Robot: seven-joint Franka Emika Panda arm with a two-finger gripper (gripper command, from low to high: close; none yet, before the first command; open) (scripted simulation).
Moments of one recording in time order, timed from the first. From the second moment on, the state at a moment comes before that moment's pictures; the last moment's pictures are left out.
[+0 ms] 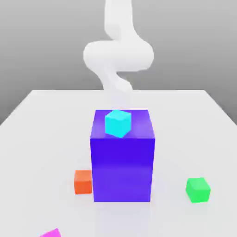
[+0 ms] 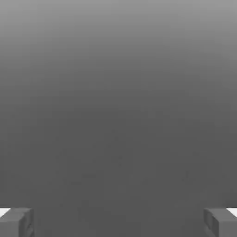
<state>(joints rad) -0.04 -0.71 0.02 -2.29 -0.01 2.32 0.86</state>
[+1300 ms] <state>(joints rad) -0.30 0.55 0.02 -2.17 -0.02 2.72 1.54</state>
